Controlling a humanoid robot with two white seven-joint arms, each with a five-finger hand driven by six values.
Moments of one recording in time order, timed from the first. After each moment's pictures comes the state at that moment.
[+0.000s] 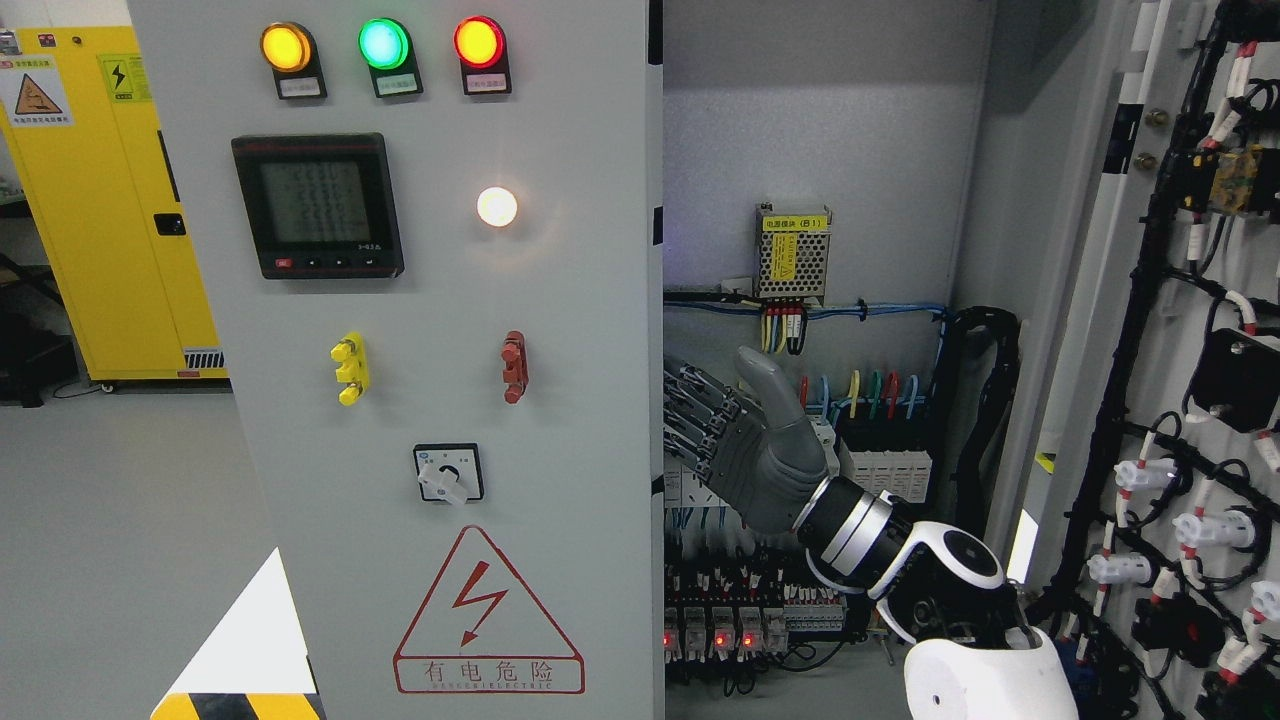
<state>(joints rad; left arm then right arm) 0.00 0.00 0.00 0.00 0.24 -0.11 -0.20 -0.82 0.07 0.00 -1.28 -0.43 0.37 0.78</state>
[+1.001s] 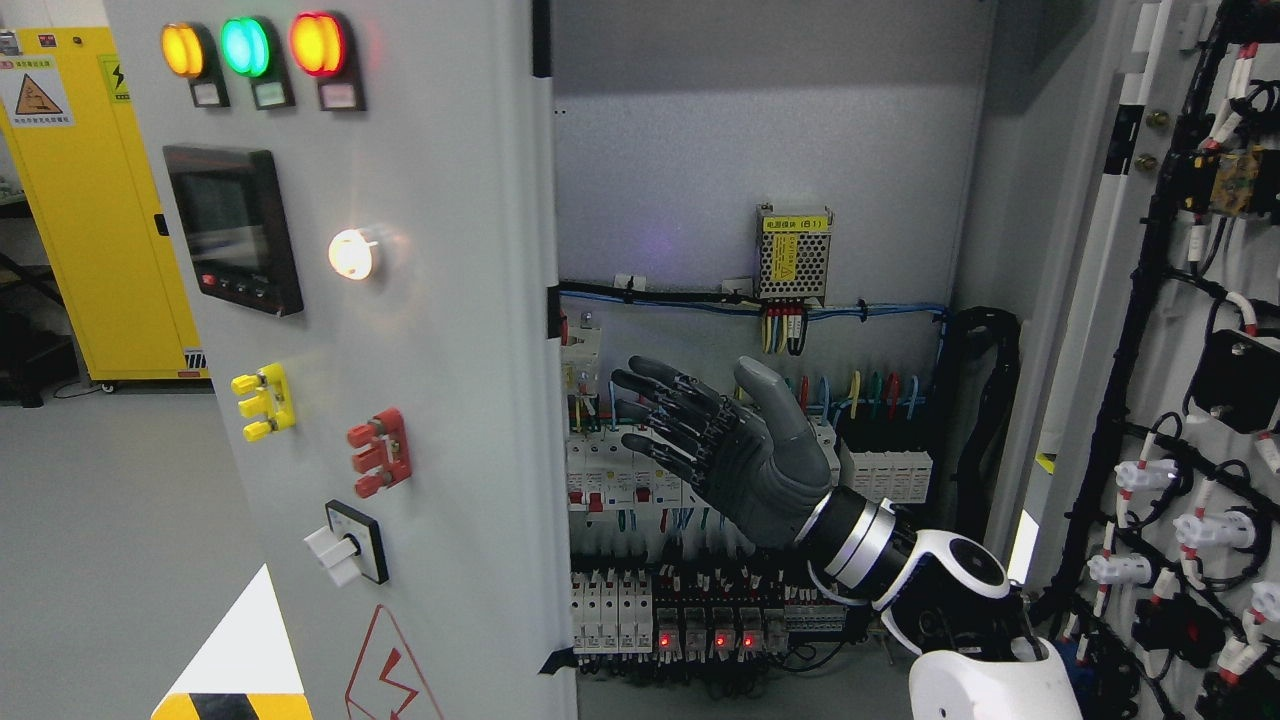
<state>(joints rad) 0.00 0.00 0.00 0.00 0.24 -0.11 -0.20 -0.76 0.06 0.03 -1.37 -0.44 0.38 0.84</state>
